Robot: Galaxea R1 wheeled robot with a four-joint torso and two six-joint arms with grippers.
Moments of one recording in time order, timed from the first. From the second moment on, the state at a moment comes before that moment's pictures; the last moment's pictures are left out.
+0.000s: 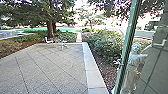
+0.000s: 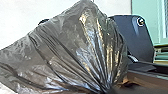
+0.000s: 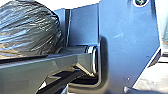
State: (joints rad) left arm 1.53 2.99 -2.67 -0.28 -0.05 0.26; right arm -1.54 3.06 -2.68 -0.06 -0.08 0.00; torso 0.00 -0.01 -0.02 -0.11
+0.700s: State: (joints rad) left arm 1.53 2.99 -2.67 -0.28 -0.05 0.26; right arm -1.54 3.06 -2.68 -0.06 -0.08 0.00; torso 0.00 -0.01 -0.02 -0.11
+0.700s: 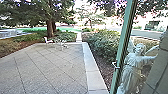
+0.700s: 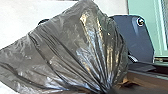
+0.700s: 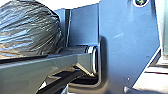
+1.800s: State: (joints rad) left arm 1.53 2.99 -2.67 -0.28 -0.05 0.26; right arm -1.54 3.06 -2.68 -0.06 -0.08 0.00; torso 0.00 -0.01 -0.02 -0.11
